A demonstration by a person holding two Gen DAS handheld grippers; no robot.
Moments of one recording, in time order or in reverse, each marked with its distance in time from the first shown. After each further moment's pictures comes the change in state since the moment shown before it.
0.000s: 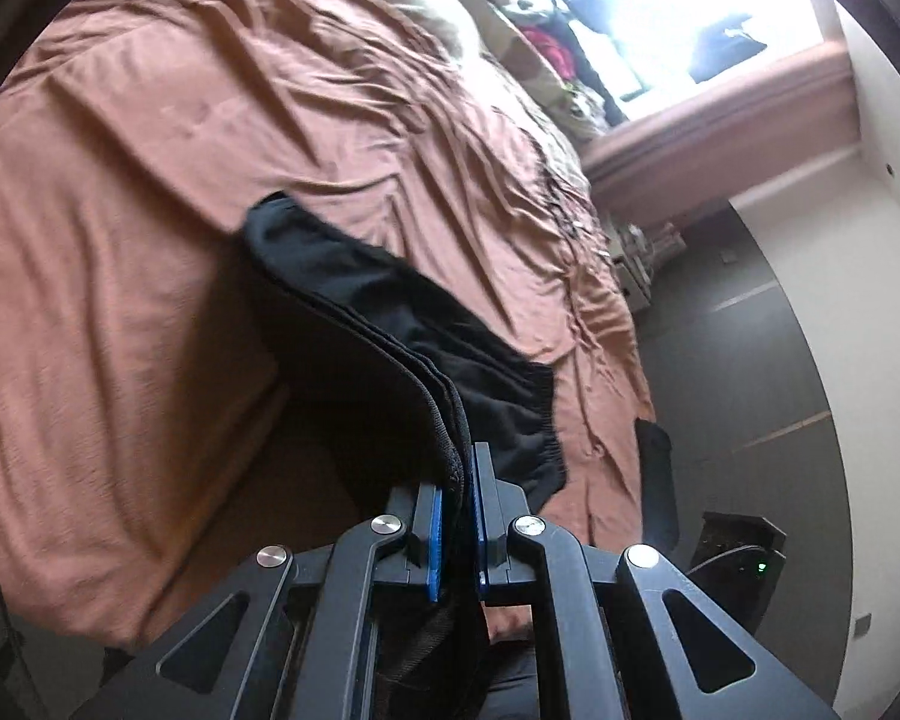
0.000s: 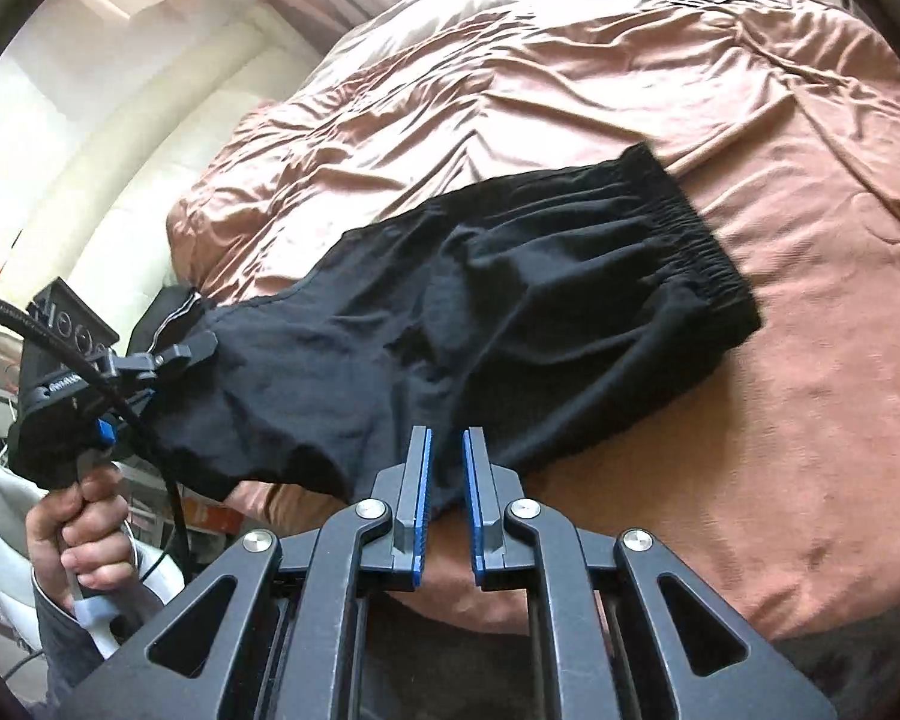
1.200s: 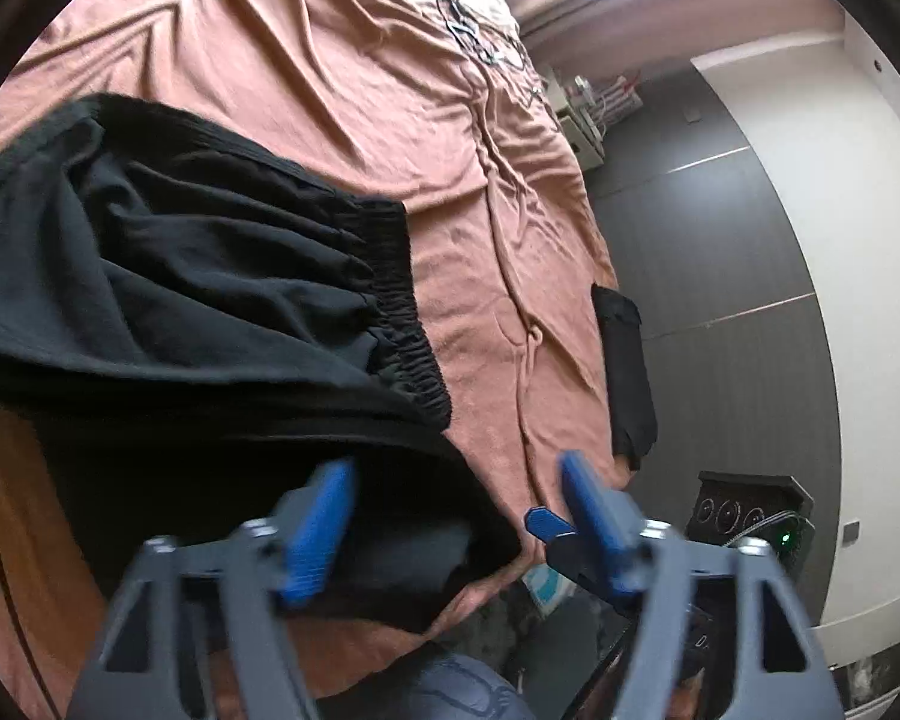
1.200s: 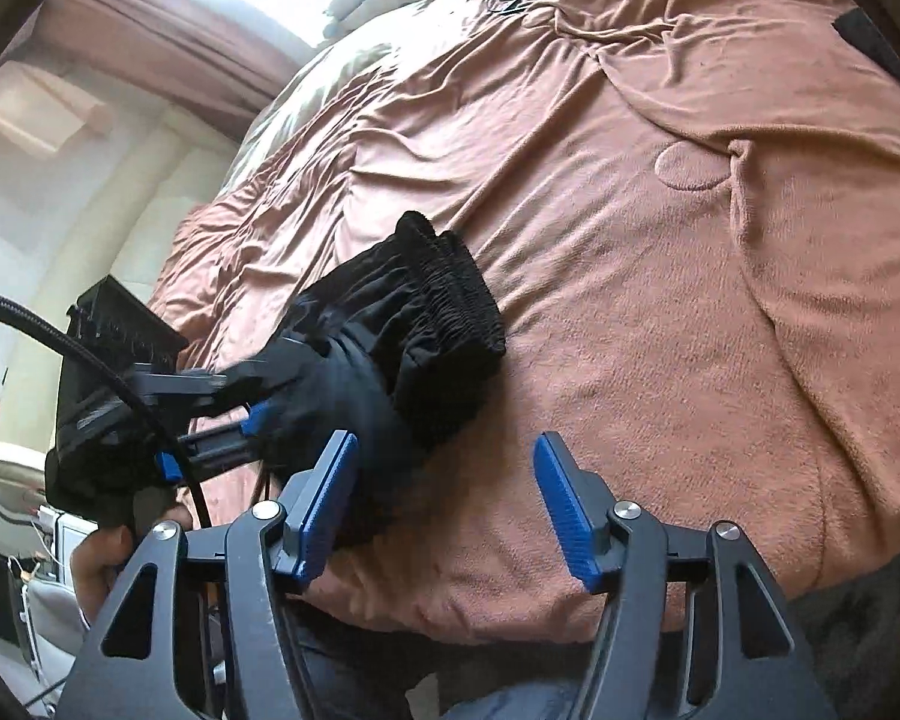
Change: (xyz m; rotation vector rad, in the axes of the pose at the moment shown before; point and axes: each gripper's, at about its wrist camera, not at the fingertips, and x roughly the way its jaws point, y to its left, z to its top) left arm 0.167 -0.095 -0.032 0.100 0.314 -0.089; right arm -0.067 -0.095 -0.005 0.231 -0.088 -0.030
